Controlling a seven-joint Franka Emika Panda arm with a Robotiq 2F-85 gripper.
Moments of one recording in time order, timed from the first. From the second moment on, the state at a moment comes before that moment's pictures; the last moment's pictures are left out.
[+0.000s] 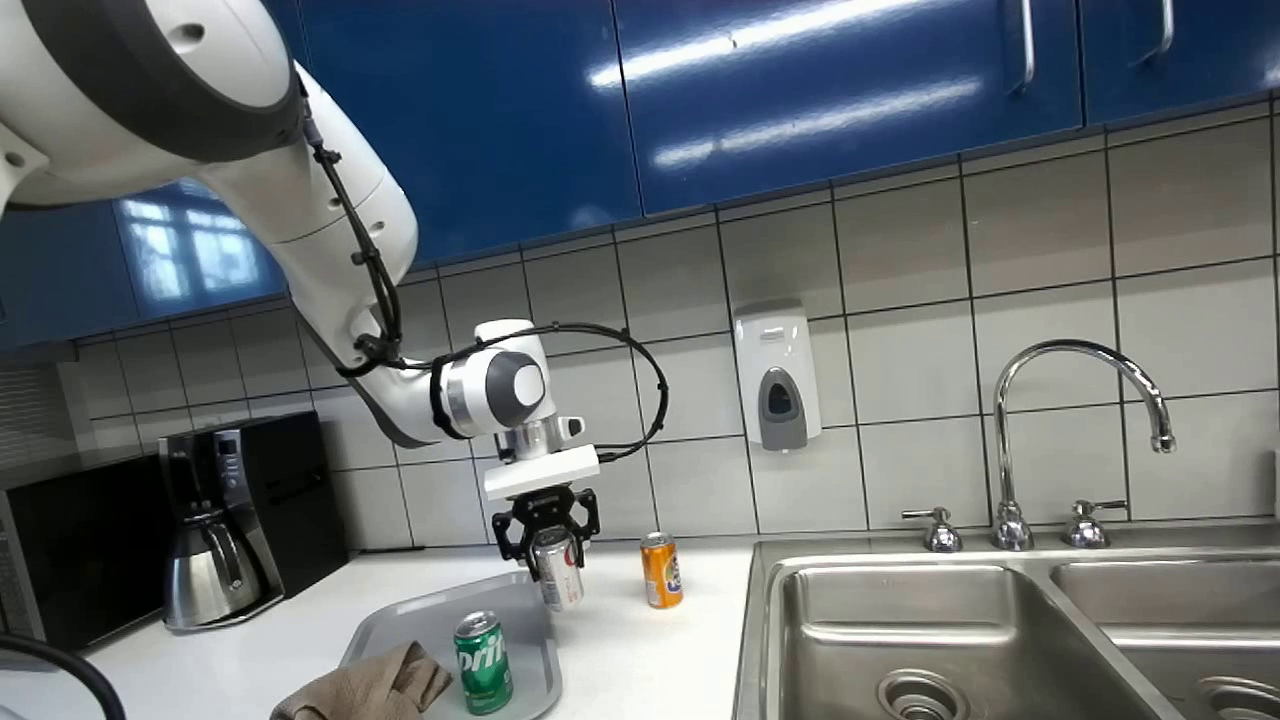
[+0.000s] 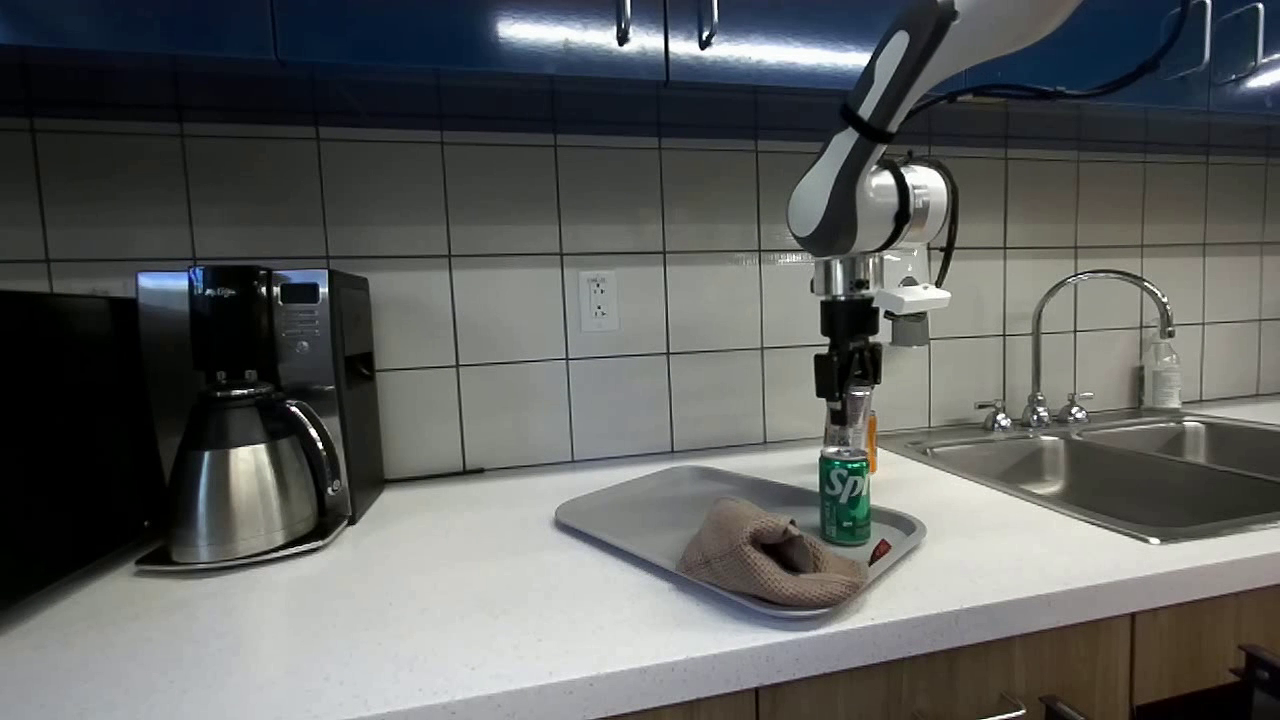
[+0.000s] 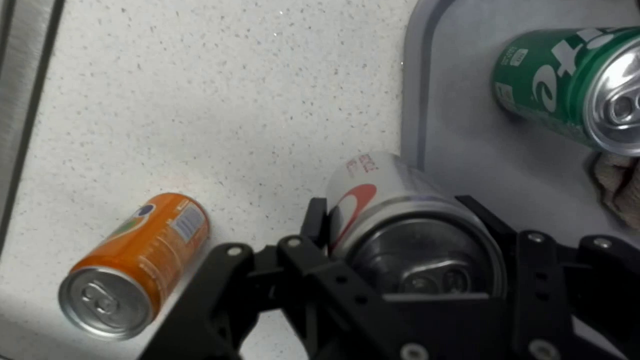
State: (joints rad) arm -0.04 0.23 0.03 -2.14 -0.06 2.42 -0.51
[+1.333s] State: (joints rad) arm 0.09 0.39 0.12 -1.97 -0.08 2.30 -0.47
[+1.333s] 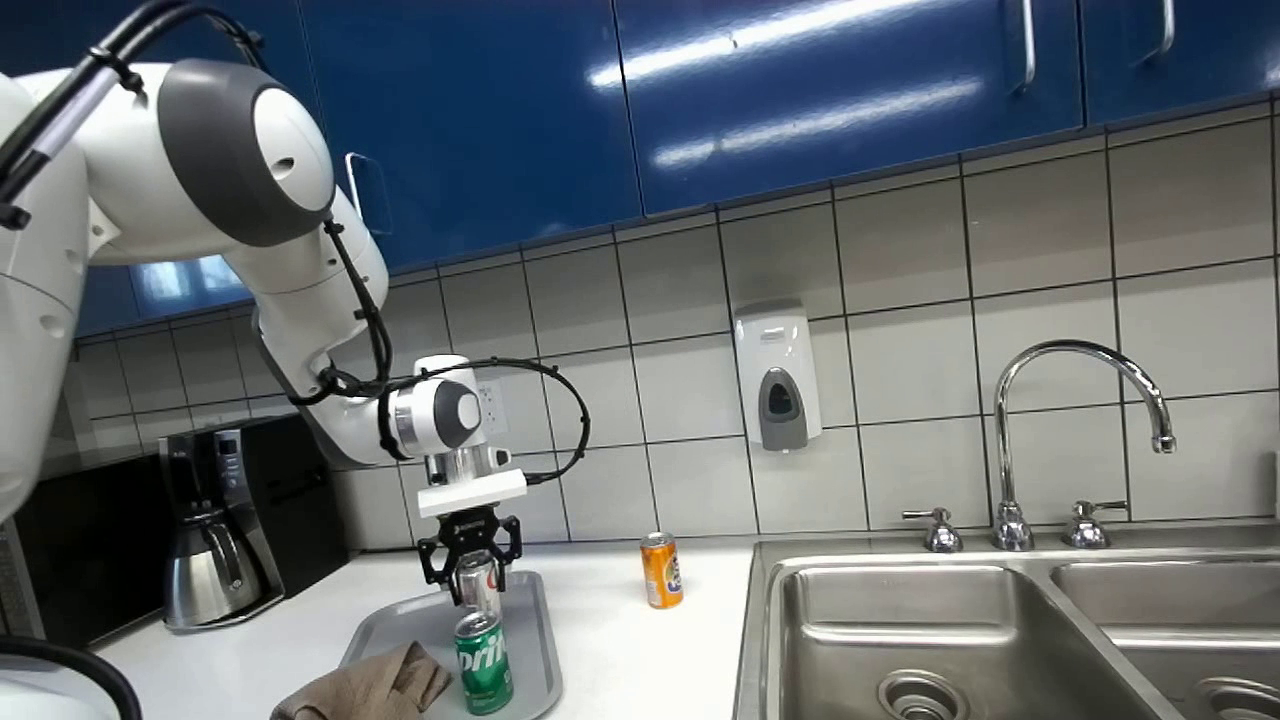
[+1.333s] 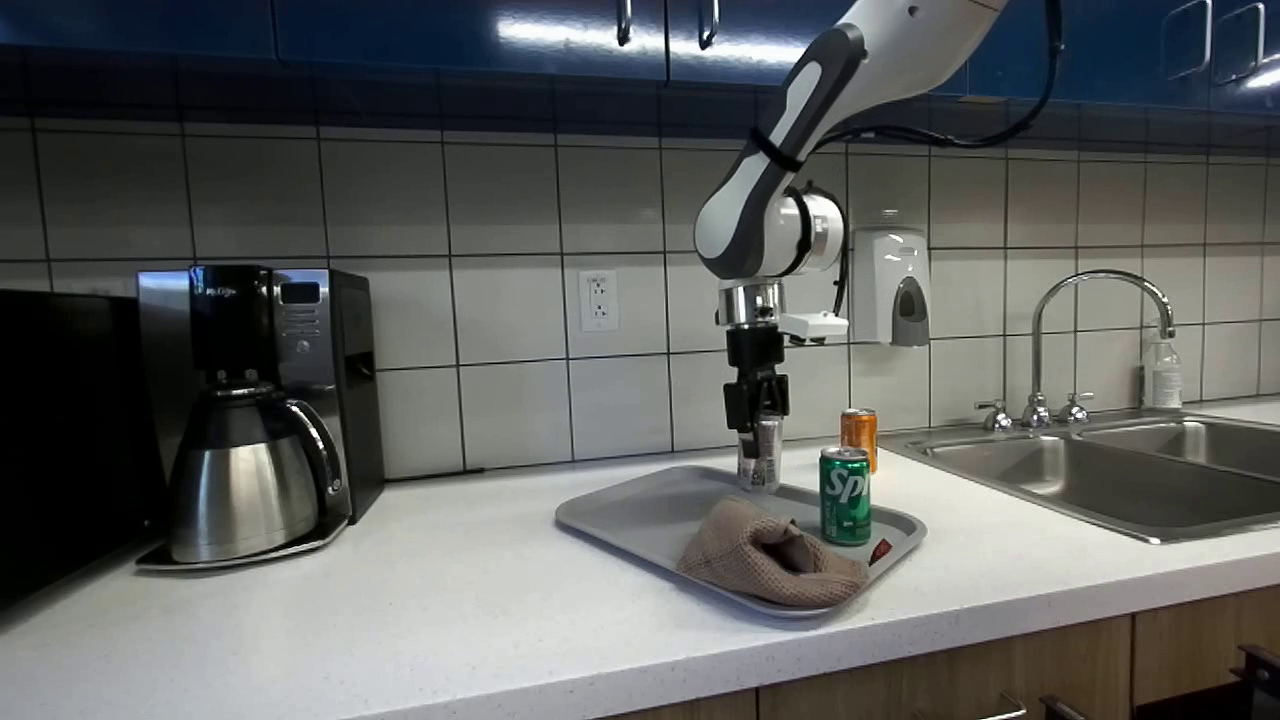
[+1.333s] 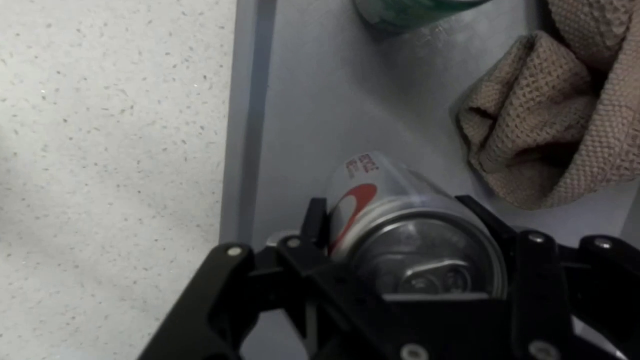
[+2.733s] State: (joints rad) arm 0.16 0.45 0.14 -1.97 -0.21 2.30 -0.28
